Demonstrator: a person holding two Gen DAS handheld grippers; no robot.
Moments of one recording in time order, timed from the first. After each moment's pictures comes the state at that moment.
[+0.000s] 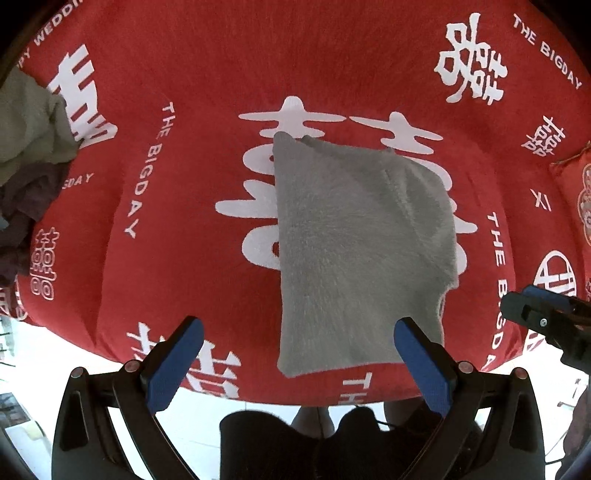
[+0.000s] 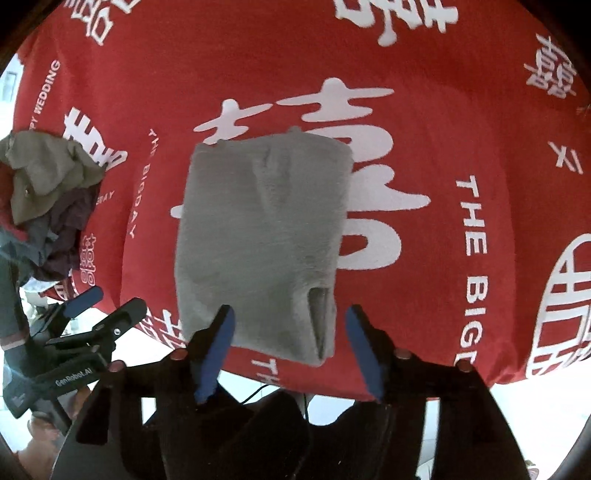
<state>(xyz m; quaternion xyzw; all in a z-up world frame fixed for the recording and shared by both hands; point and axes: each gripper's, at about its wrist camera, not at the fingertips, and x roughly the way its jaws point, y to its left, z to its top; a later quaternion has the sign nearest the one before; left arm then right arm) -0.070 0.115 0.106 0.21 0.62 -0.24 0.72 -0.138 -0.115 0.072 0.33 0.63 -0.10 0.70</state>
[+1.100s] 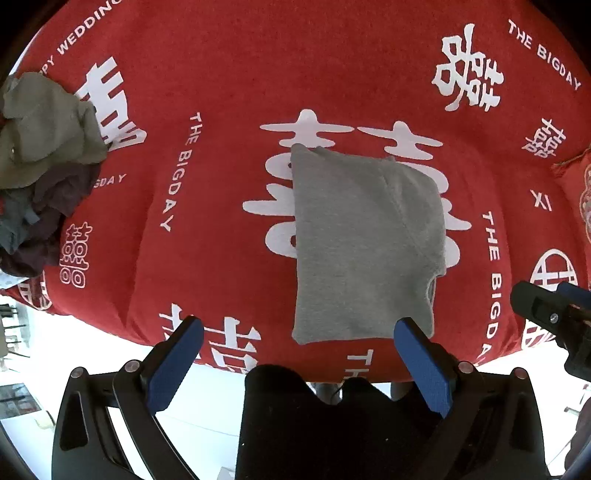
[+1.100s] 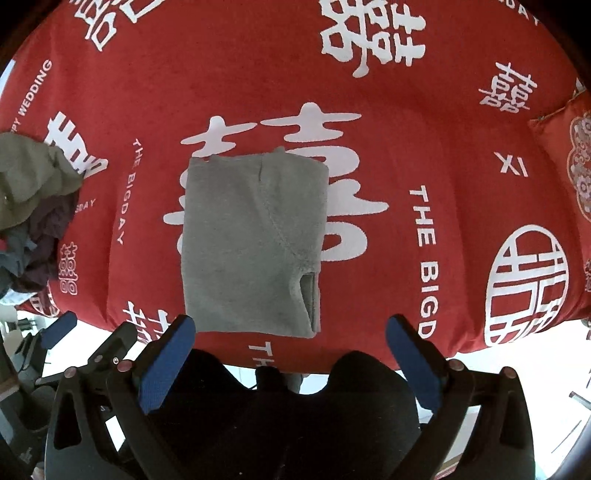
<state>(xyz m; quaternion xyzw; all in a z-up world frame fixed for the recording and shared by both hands) -0.091 0.124 0.159 0.23 0.61 -0.21 0.73 -0.135 -0.095 0.142 0.28 0.64 -0.17 0.69</state>
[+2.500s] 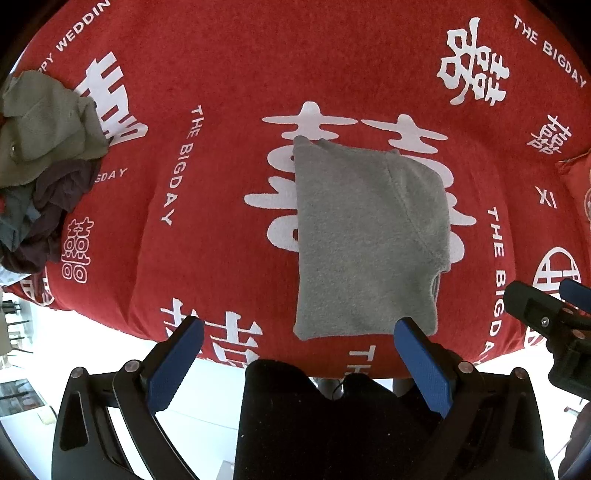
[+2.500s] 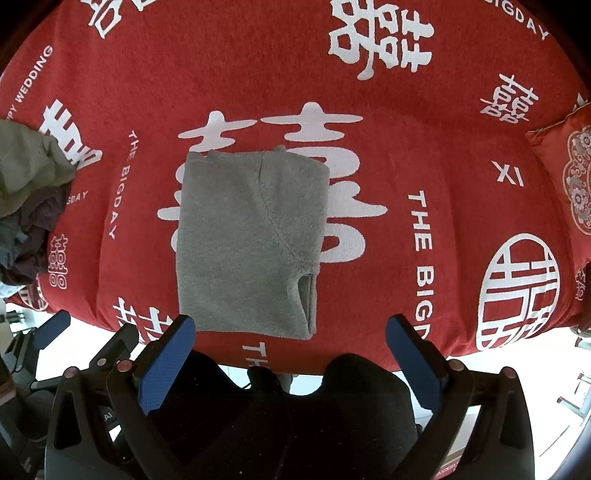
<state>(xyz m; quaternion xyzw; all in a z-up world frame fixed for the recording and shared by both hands) -0.089 0.123 0.154 0.23 0.62 -0.20 0.72 -0.129 -0.087 0.140 0.26 0.65 -0.18 0.69</state>
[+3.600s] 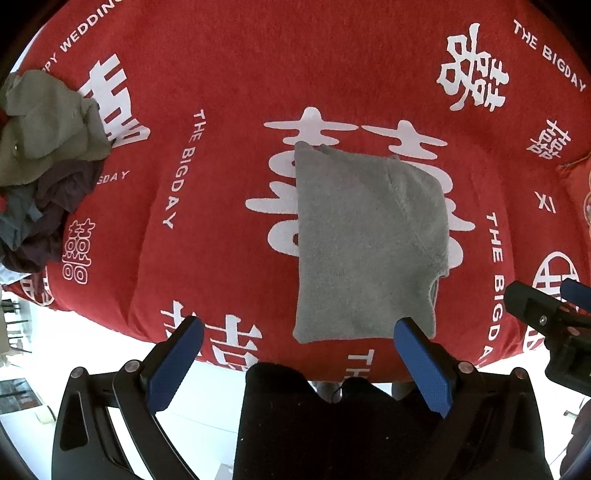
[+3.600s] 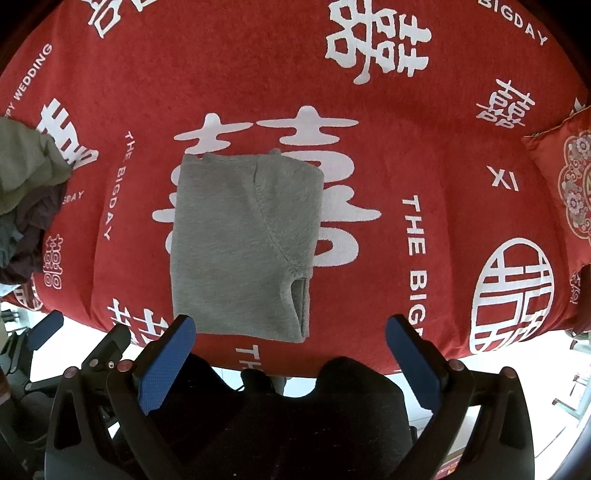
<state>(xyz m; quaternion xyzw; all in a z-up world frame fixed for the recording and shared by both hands) -0.088 0.124 0.156 0.23 0.61 -0.20 0.73 -0.128 -0.089 0.141 0.25 0.65 -0.19 0.69</state>
